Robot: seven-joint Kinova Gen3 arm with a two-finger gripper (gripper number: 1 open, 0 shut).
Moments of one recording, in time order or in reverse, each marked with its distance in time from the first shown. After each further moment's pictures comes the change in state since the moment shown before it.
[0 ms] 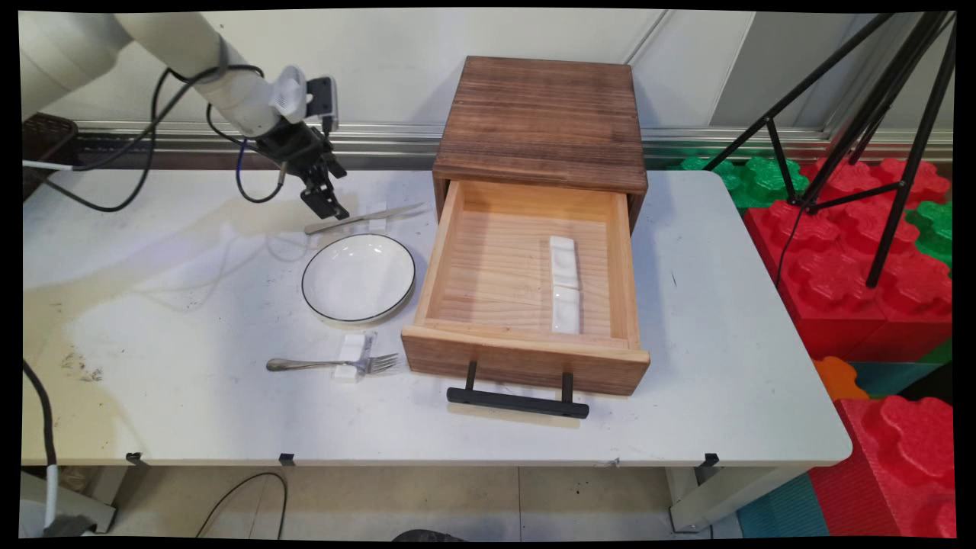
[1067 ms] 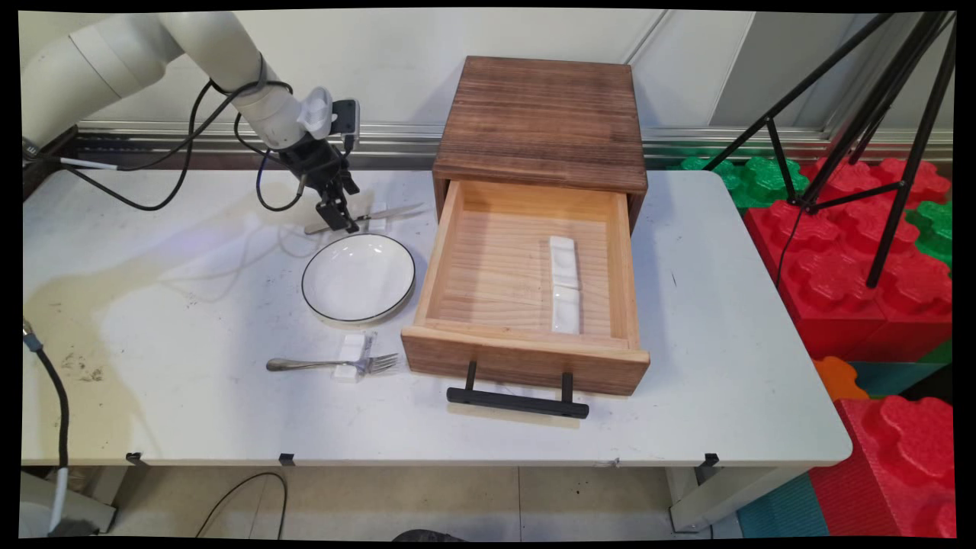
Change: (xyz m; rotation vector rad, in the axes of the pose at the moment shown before) arm 0.010 -0.015 0.045 -0.068 -0.053 0.035
